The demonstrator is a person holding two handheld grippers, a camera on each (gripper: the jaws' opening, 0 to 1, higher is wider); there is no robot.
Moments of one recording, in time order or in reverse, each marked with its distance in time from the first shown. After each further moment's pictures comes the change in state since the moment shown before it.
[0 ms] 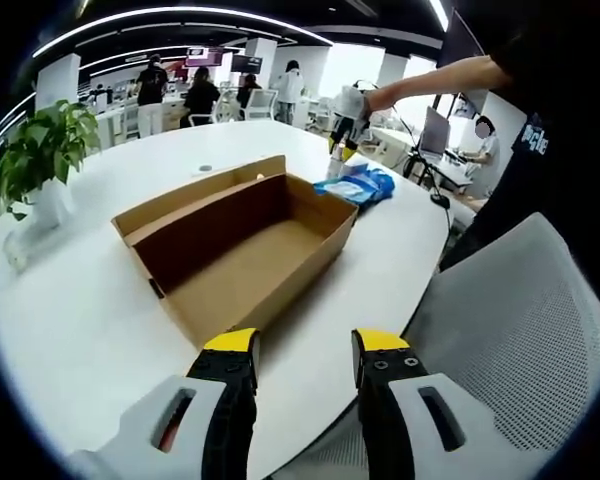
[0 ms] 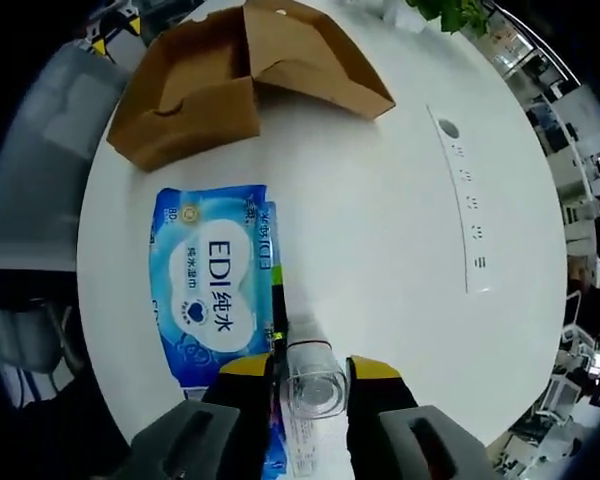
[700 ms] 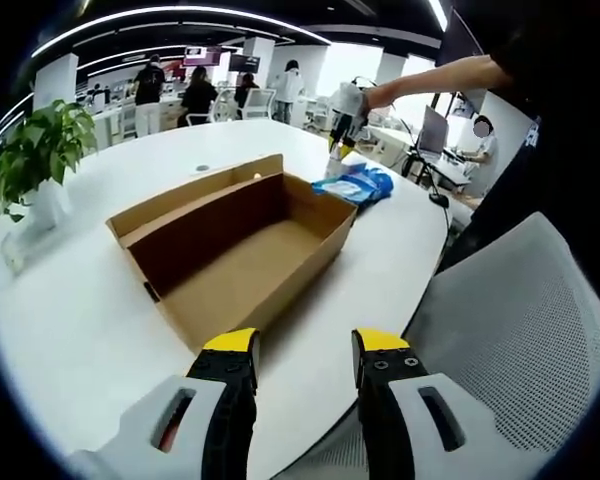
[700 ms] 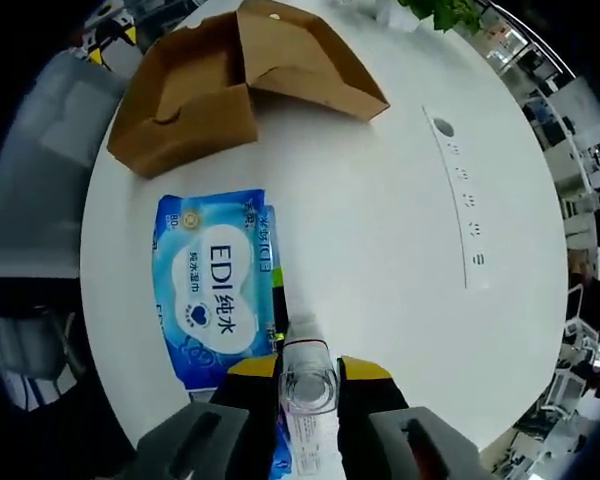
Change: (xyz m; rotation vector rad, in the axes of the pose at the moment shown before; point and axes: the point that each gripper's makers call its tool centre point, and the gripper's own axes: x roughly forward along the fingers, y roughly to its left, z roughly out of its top) left arm 0.007 -0.001 0.002 0.005 0.003 -0.010; right arm -0.003 0.001 0.001 0.027 -0.010 0.012
